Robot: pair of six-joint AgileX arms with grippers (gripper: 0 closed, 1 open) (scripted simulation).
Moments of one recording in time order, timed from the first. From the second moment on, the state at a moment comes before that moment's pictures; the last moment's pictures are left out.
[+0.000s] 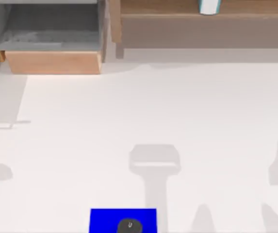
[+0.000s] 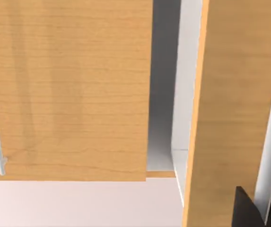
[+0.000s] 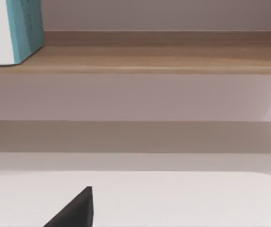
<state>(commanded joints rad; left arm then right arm) 0.66 2.03 0.52 1.48 0.70 1.59 0.00 0.00 0.00 0.00 0.00 0.00</state>
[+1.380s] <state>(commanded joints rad) 0.46 2.23 0.98 1.23 0.49 1.58 0.00 0.00 0.00 0.00 0.00 0.00</state>
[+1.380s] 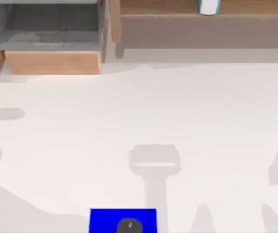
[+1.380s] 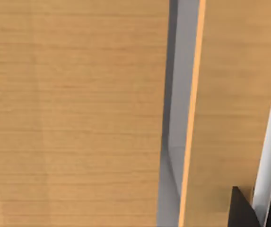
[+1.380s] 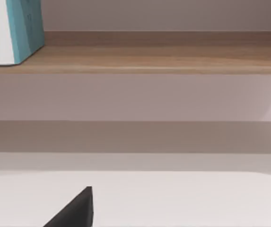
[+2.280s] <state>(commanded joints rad) 0.39 2.36 1.25 1.08 0.43 1.57 0.00 0.00 0.00 0.00 0.00 0.00</state>
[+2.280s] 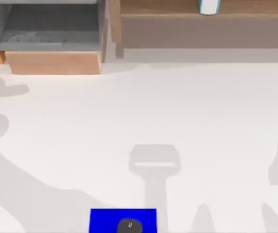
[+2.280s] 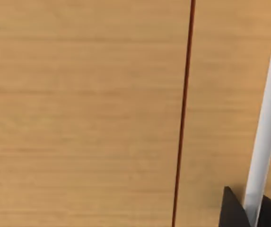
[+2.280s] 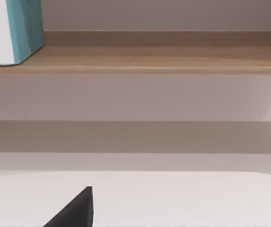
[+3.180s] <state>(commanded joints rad) 0.39 2.36 1.25 1.08 0.43 1.57 0.00 0.00 0.00 0.00 0.00 0.00</state>
